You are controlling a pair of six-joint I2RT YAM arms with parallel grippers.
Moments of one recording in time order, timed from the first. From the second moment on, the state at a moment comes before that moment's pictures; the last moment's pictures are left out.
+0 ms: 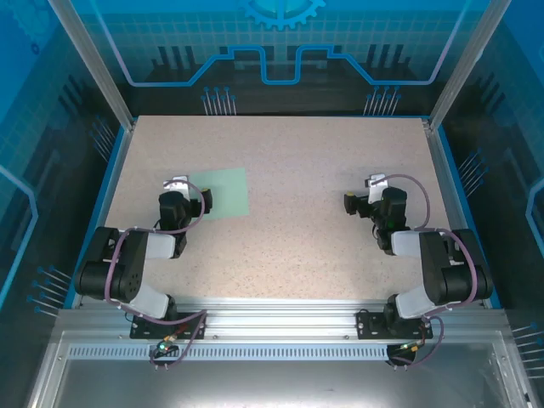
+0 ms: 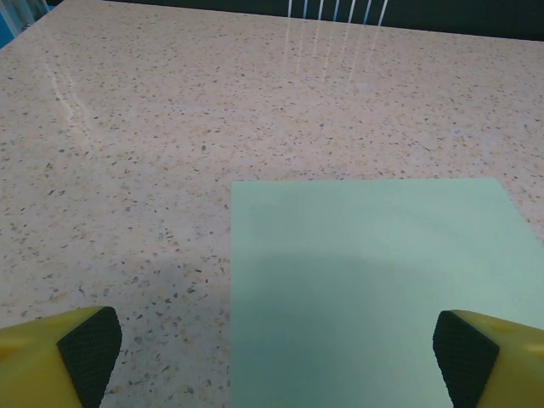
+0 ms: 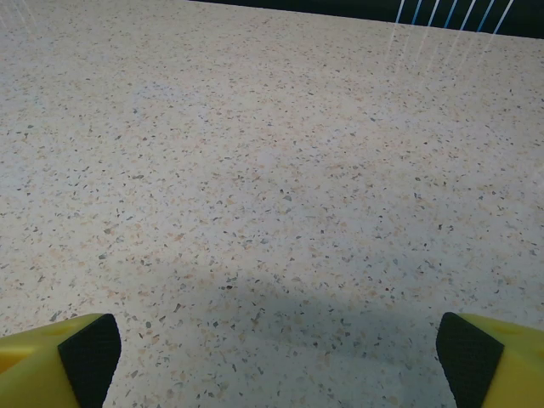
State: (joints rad) left arm -0.04 1.52 0.38 0.74 -0.13 -0.13; right arm 0.05 1.50 0.41 0.64 -0.07 -0.07
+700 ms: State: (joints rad) left arm -0.04 1.51 0.40 0.67 -0.10 -0.13; right arm 0.05 1.50 0.41 0.64 -0.08 -0.07
